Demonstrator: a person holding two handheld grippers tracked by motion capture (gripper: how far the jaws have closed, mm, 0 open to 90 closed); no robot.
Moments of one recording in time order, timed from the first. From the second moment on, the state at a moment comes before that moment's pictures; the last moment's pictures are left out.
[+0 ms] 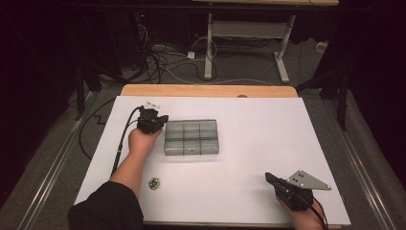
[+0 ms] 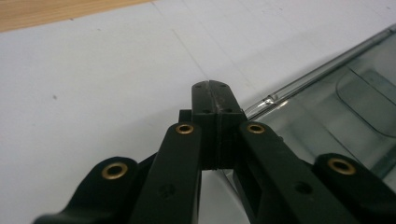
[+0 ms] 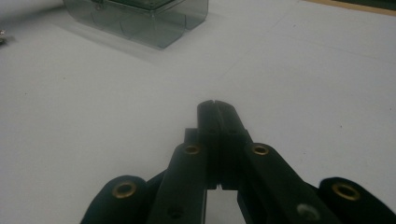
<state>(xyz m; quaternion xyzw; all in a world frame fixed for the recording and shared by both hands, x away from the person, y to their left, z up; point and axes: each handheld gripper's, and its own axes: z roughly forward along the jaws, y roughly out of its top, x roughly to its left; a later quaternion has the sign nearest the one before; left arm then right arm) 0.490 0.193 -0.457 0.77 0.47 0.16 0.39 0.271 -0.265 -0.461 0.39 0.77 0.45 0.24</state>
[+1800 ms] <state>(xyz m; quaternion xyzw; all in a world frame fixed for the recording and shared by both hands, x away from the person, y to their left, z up) 0.296 0.184 -0.469 0.80 0.43 0.11 0.41 0.396 -0.194 -0.471 0.38 0.79 0.43 0.21</state>
